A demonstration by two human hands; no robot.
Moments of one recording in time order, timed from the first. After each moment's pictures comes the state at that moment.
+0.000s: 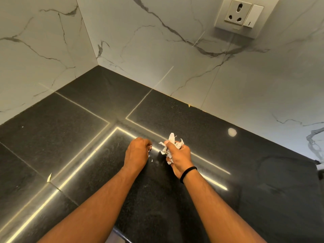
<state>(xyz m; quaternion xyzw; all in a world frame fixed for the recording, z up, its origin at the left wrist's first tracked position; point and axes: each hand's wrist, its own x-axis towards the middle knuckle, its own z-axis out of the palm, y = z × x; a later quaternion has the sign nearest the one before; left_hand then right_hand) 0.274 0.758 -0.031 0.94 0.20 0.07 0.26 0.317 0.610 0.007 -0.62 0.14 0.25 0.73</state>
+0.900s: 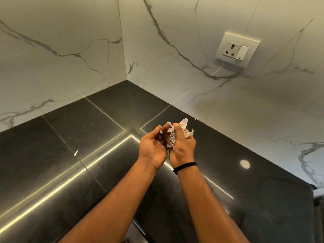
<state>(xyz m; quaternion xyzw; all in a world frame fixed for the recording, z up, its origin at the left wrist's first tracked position) 0.210 0.654 0.123 0.17 0.24 0.16 0.94 0.259 0.596 0.119 -0.44 0.06 0.20 0.87</state>
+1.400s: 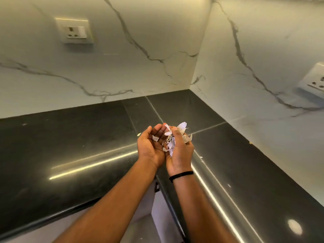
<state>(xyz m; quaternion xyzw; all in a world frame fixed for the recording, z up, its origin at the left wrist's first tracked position) 0.050 0.711 0.149 0.06 0.27 0.41 0.87 0.098 0.667 0.142 -0.42 -0.08 0.36 0.83</state>
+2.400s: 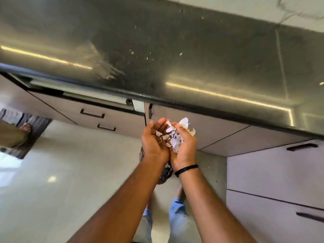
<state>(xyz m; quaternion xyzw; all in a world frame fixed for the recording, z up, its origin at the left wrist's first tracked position) -0.487 0.623 -0.056 -0.13 0.44 0.59 0.66 -0.425 0.617 -0.051 -0.47 -0.03 0.66 0.58</state>
